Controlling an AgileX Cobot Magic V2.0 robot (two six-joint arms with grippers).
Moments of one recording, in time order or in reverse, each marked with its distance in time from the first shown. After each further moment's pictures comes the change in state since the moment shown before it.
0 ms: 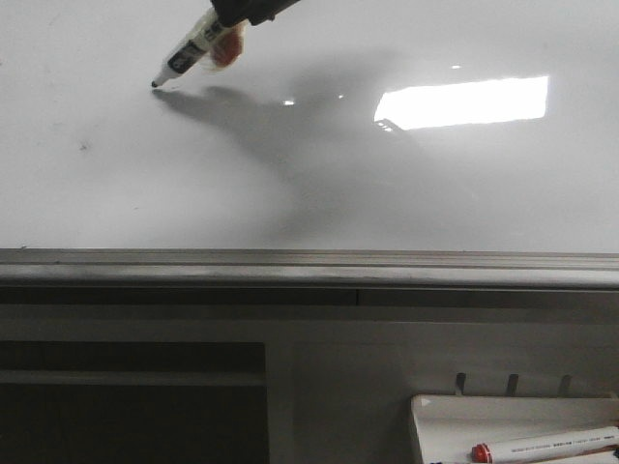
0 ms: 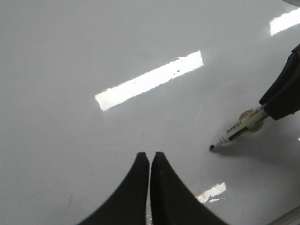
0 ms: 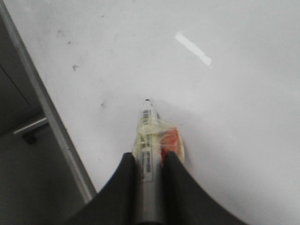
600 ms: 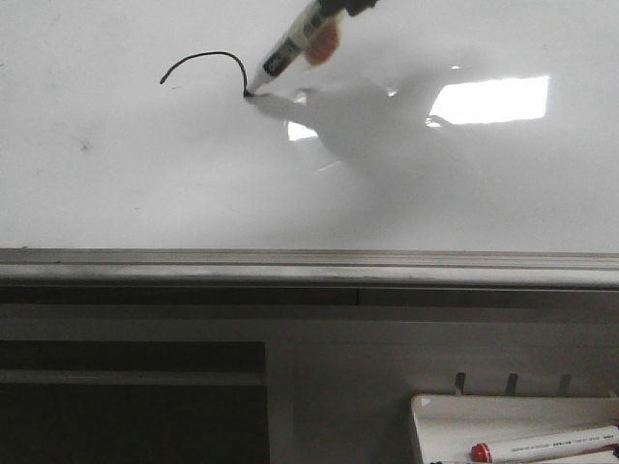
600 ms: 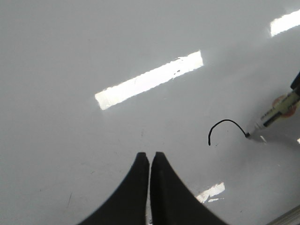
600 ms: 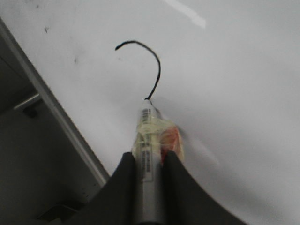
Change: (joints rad) left arm 0.003 0.000 0.000 -0.009 0.000 0.000; right arm -0.116 -0.069 -0.015 -0.094 0.241 0.115
